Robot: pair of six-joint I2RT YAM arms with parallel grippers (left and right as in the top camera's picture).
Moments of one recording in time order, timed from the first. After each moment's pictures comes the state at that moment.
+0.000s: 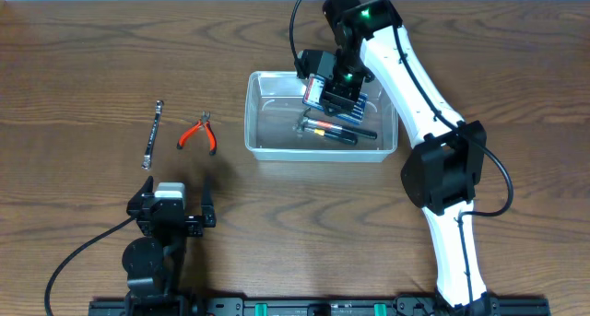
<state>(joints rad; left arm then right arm) 0.06 0.01 0.10 -0.31 0.07 0.09 0.41 2.38 2.34 -1.45 -0.19 -0.84</state>
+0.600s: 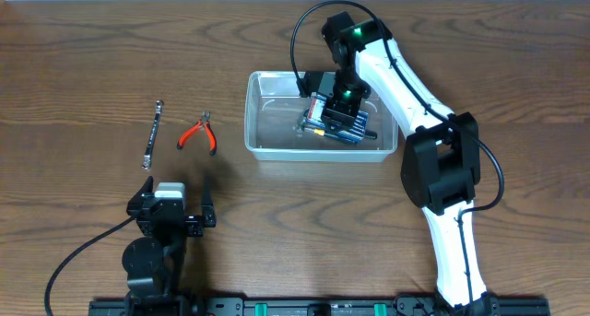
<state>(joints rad) 0.06 0.01 0.10 -0.31 0.07 0.09 0.41 2.38 2.14 -1.34 -0.19 -0.84</state>
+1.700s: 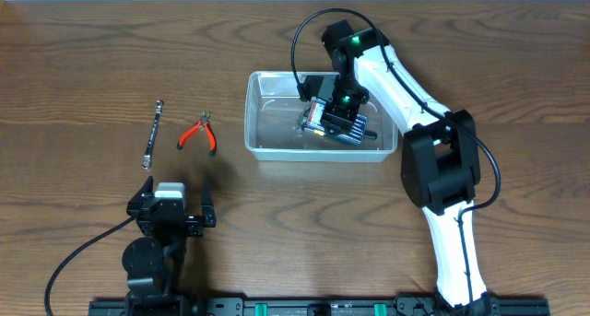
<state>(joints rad) 0.06 0.01 0.10 -0.31 0.07 0.09 0.41 2.38 2.05 -1.25 -0.19 -0.82</state>
